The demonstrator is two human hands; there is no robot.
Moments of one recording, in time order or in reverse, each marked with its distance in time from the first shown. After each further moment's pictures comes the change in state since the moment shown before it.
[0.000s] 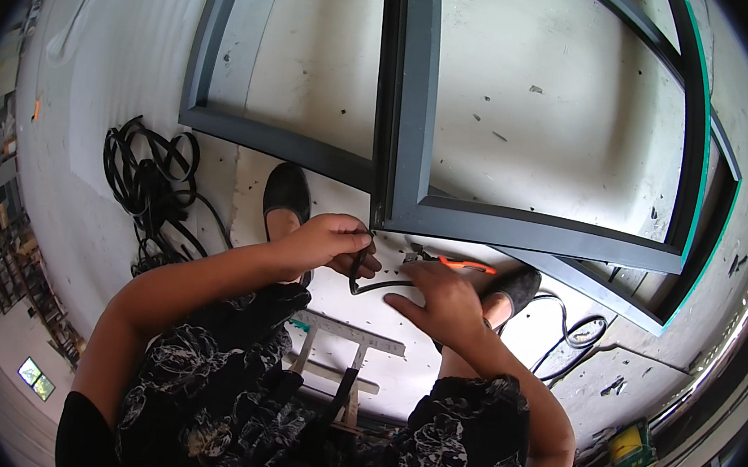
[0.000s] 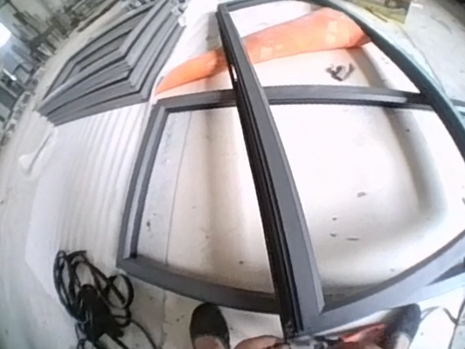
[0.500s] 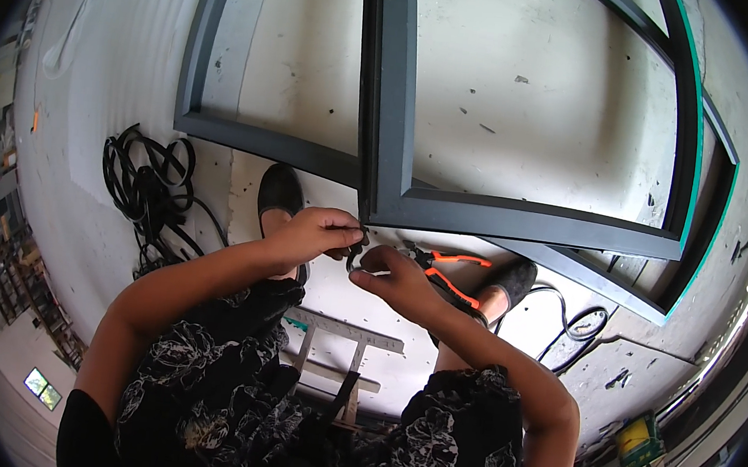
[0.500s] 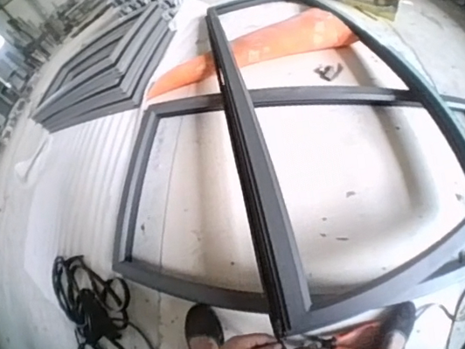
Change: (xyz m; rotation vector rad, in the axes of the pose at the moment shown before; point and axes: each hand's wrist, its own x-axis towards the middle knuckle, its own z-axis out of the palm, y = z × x) left_hand 0.010 -0.006 -0.004 0.305 0.103 0.118; right_hand 0.025 -0.004 0.035 0.822 -0.104 0.113
